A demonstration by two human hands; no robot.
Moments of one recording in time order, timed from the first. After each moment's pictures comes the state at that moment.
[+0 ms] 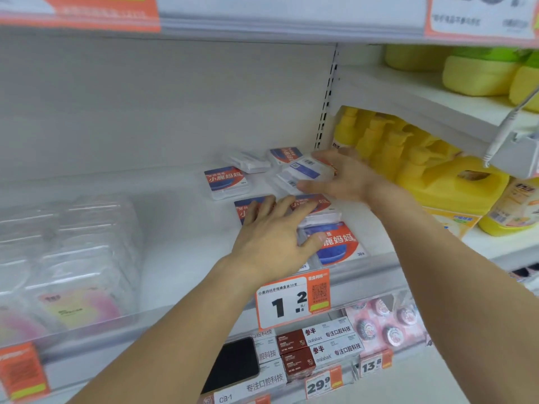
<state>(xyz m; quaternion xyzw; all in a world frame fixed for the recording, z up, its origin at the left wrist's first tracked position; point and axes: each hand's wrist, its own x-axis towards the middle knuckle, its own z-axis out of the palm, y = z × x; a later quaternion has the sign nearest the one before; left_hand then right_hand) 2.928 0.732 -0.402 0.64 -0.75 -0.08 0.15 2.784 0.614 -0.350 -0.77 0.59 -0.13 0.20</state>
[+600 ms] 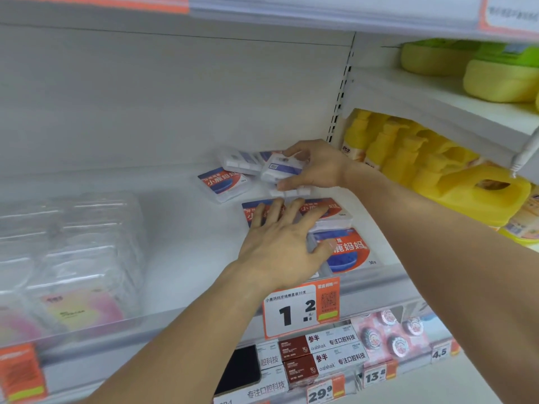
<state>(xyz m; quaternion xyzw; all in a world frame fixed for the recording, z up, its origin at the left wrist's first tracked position) 2.927 0.730 -0.406 0.64 -0.75 -0.09 0.14 2.837 0.565 -0.352 -0.85 0.48 -0.11 0.20</state>
